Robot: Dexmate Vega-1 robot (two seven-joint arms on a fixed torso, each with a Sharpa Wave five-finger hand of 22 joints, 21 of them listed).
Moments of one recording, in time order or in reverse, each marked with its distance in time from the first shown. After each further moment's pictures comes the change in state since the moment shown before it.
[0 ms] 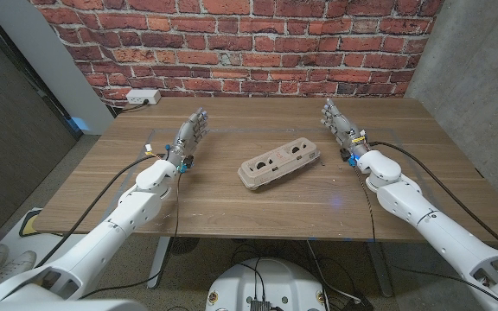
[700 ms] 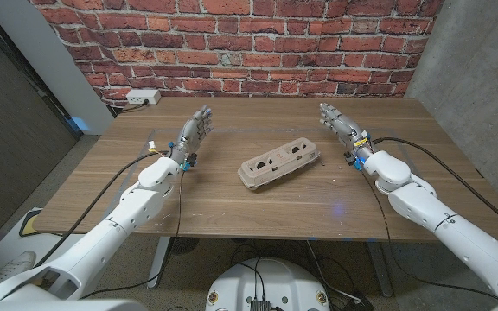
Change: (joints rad) left arm -0.009 0.005 0.012 -0.031 0.015 0.015 0.003; left_hand 0.000 0.000 0.000 0.000 0.000 0.009 0.009 0.000 0.000 0.000 0.000 0.000 0.000 0.000 0.000 0.000 0.000 0.000 0.000 0.000 0.000; right arm -0.064 -0.108 -0.002 -0.127 -0.137 0.026 -0.028; right_hand 0.040 -0.021 0.000 -0.028 0.004 -0.084 -0.044 -0.012 0.005 -0.068 -0.056 -0.005 0.004 0.045 -0.031 0.019 0.003 -0.015 0.036 0.000 0.000
